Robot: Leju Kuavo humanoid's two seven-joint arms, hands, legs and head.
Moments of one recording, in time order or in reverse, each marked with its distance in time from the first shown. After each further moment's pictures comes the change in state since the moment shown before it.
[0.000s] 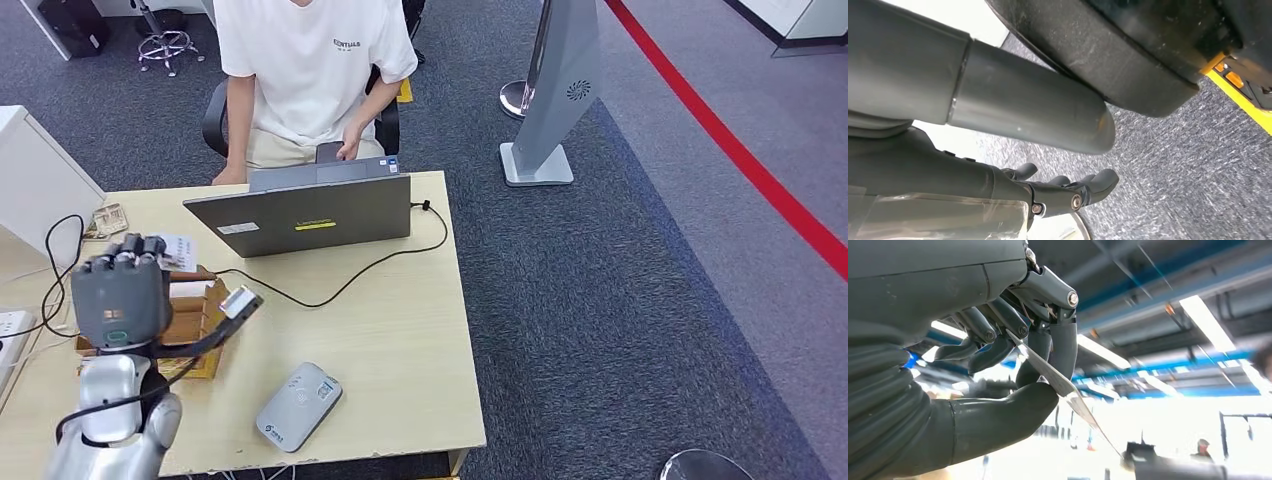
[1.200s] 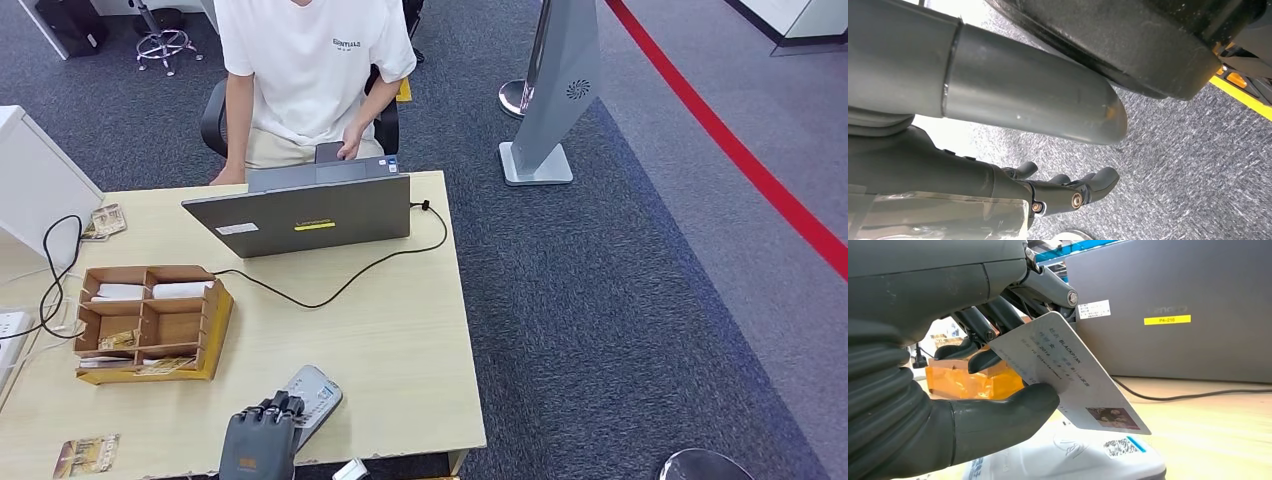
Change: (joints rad) left arm 0.503 -0.199 -0.170 0.065 0.066 0.068 -0.177; right arm 0.022 0.000 0.000 0.000 -0.175 -0.074 0.002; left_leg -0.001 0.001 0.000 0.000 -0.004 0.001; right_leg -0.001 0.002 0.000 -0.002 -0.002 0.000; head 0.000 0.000
